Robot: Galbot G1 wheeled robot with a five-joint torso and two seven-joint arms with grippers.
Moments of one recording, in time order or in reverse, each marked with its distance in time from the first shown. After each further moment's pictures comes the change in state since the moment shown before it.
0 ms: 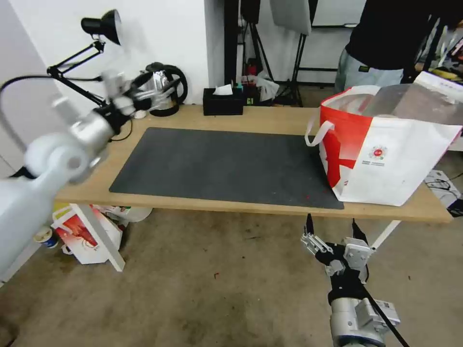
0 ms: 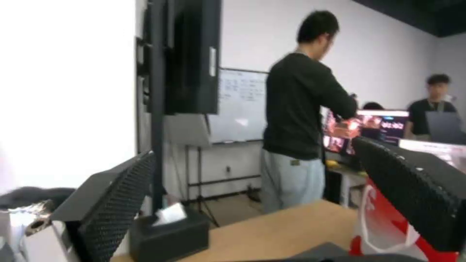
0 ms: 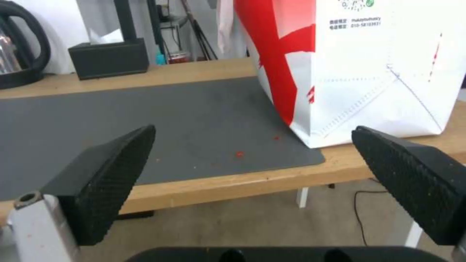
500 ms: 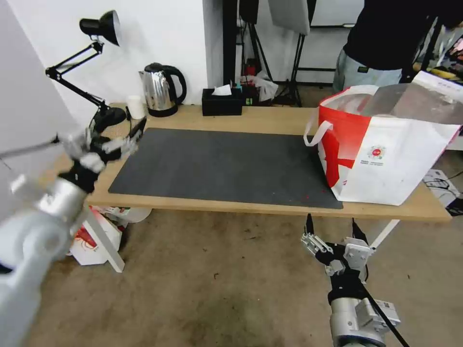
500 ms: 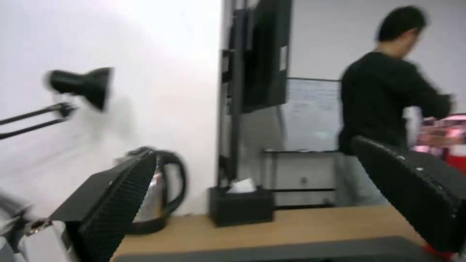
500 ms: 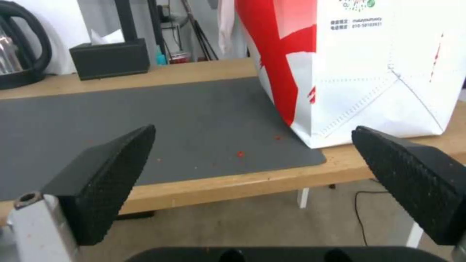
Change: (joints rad) left arm 0.712 -0.371 -0.564 -0.292 0.355 -0.051 -0.010; right arm 0.000 0.000 0.000 0.000 0.000 0.000 0.000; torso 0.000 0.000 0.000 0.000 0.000
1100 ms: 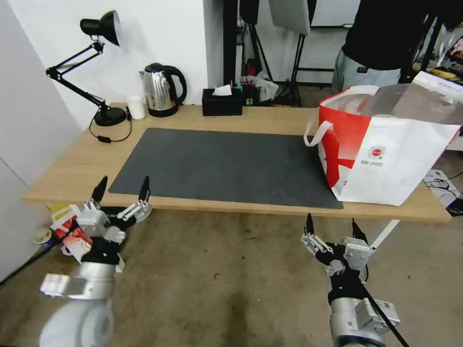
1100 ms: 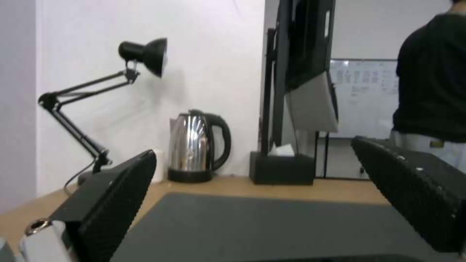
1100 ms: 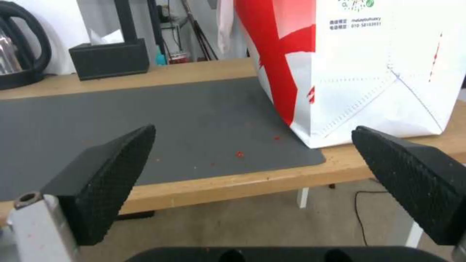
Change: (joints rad) left arm 0.341 -0.584 0.079 -0.069 0.577 -0.274 -0.014; right arm 0.000 0.000 0.000 0.000 0.000 0.000 0.000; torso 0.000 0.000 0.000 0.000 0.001
